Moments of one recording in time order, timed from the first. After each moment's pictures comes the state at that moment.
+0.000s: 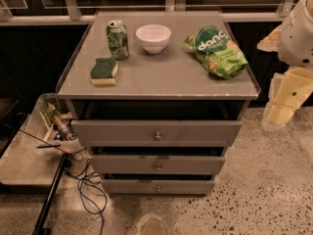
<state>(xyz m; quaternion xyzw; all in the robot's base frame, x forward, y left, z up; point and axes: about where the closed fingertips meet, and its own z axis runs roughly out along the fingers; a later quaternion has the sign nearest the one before) 0.438 -0.217 0.976 -0.60 0.78 -0.03 0.16</state>
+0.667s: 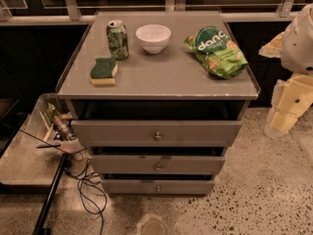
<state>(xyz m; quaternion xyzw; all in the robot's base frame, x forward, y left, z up) 0.432 -0.220 0.968 -0.60 0.78 -0.03 0.16</state>
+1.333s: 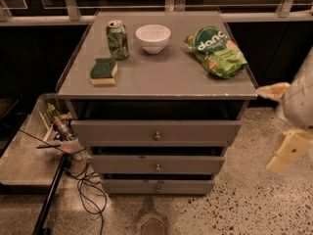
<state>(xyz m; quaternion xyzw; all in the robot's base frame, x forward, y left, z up) 0.408 -0.230 0.890 -0.60 0.77 0.04 0.23</state>
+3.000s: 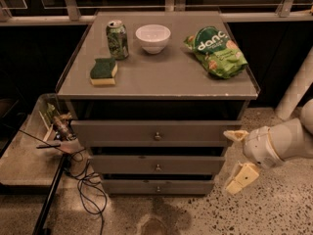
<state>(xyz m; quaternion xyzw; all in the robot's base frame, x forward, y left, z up) 0.436 -0.207 0.715 -0.55 0.77 0.20 0.27</state>
